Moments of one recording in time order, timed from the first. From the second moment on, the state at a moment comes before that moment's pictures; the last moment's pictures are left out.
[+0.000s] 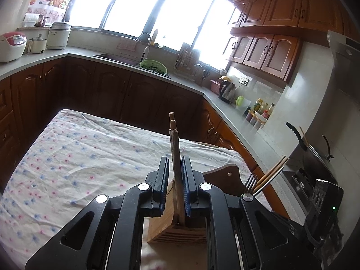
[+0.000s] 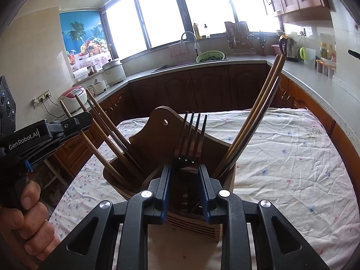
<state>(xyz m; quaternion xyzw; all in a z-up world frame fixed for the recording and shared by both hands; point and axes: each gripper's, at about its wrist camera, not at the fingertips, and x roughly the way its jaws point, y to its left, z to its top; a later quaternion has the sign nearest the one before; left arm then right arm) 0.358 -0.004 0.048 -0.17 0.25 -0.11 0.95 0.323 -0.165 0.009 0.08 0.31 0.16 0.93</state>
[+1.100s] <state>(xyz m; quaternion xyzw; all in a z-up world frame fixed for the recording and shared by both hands) 0.272 0.031 0.053 -0.15 0.24 -0.04 0.96 0.263 -0.188 0.026 0.10 0.27 0.13 0.95</state>
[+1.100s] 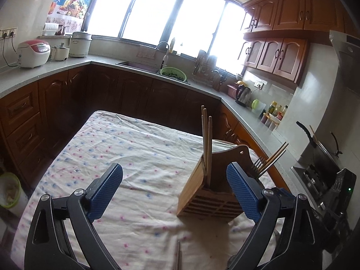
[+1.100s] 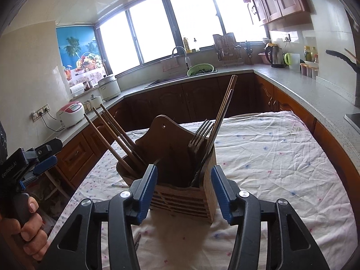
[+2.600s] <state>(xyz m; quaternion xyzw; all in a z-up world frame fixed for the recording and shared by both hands) 0.068 -0.004 0.021 -0.02 0.18 -0.02 0.98 0.042 -0.189 0.038 0.04 0.12 0.12 0.98</state>
